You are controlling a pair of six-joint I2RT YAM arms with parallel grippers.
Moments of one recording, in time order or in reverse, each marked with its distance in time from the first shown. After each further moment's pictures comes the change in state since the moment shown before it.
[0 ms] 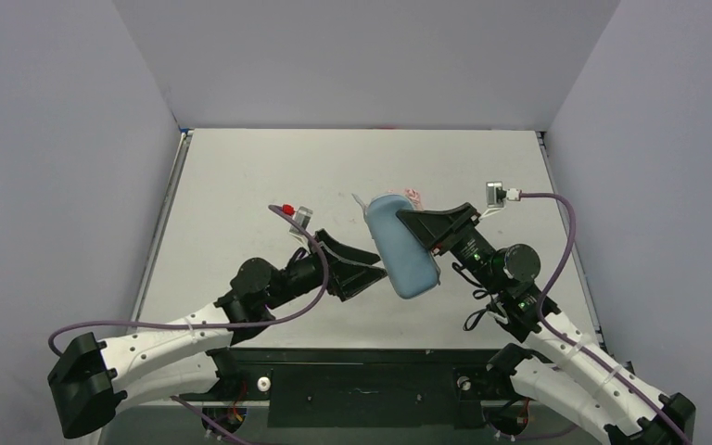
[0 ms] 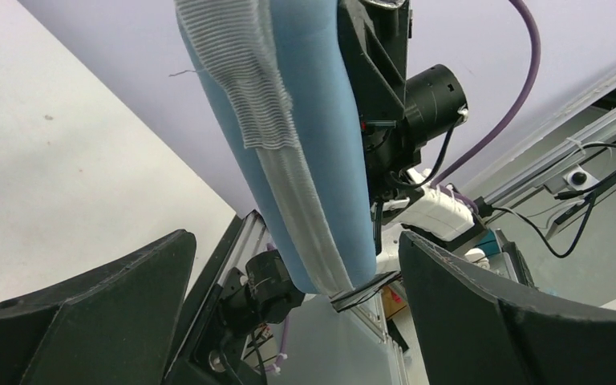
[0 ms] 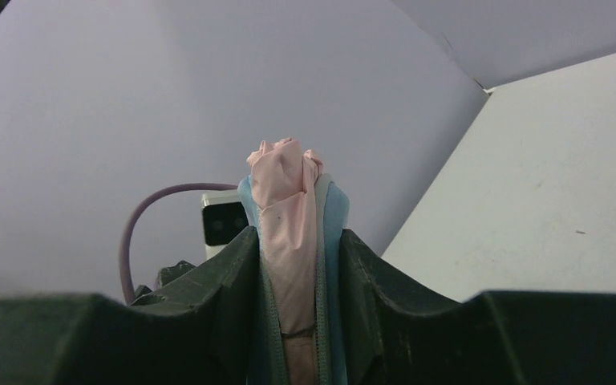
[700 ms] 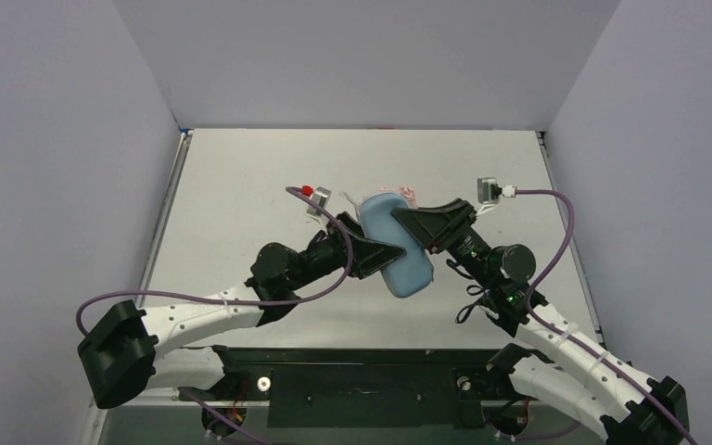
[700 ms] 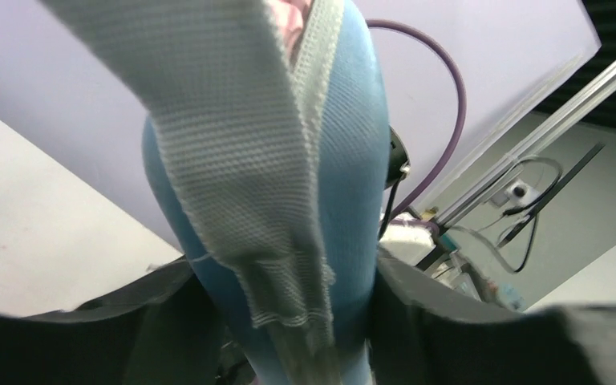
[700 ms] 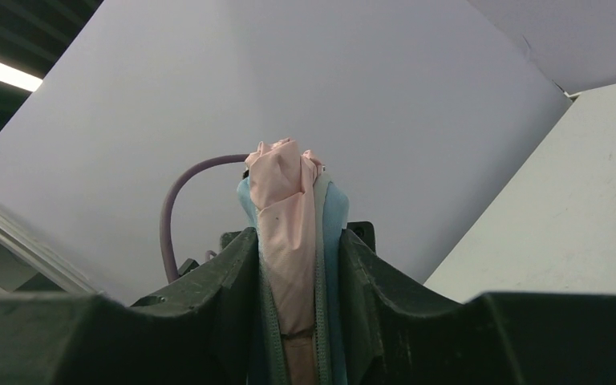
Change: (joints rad) left arm 0.010 0.268 0.129 0.309 0.064 -0.076; right arm -0.001 0.092 -0.025 0.254 -0.082 0.104
